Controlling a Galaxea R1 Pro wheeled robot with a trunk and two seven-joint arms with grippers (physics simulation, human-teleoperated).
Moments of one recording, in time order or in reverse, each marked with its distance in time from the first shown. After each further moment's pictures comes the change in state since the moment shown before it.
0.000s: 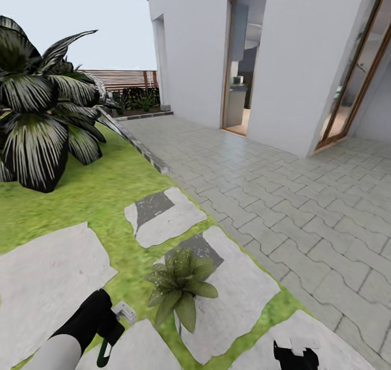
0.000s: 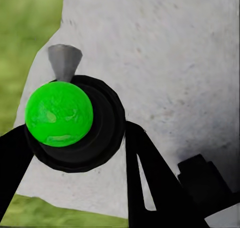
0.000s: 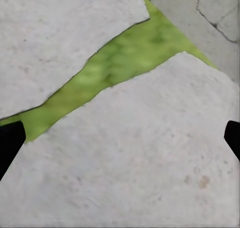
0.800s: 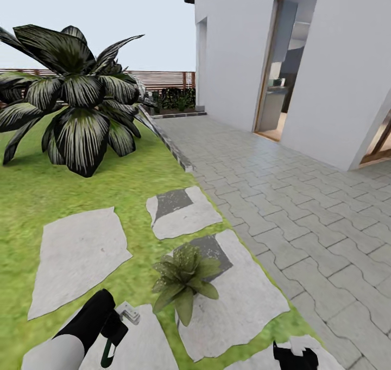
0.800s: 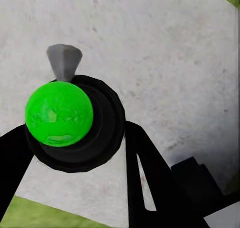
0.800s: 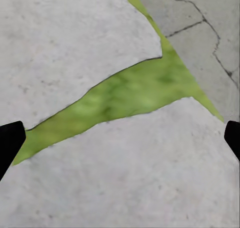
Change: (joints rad) left arm 0.000 -0.017 -0.001 0.002 0.004 0.001 0.000; right arm 0.000 0.002 0.001 0.000 0.001 0.000 0.000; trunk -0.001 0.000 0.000
